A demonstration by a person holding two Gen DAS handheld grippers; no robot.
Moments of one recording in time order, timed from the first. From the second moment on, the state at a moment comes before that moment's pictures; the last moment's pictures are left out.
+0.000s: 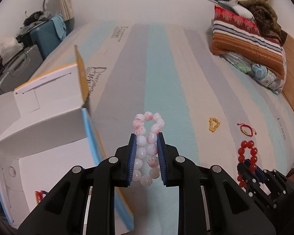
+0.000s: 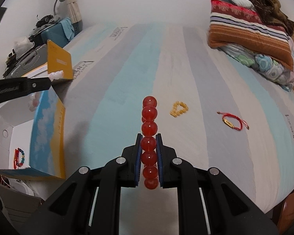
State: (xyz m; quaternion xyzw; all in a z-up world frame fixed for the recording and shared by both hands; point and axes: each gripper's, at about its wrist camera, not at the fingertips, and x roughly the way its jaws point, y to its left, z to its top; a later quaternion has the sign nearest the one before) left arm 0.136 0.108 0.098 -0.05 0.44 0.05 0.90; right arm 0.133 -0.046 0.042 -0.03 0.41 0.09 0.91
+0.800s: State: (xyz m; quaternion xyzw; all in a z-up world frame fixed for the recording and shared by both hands) left arm 0.056 0.217 0.127 -0.08 0.41 0.11 0.90; right arm 0.114 0.071 0.091 -0.07 0.37 0.16 0.91
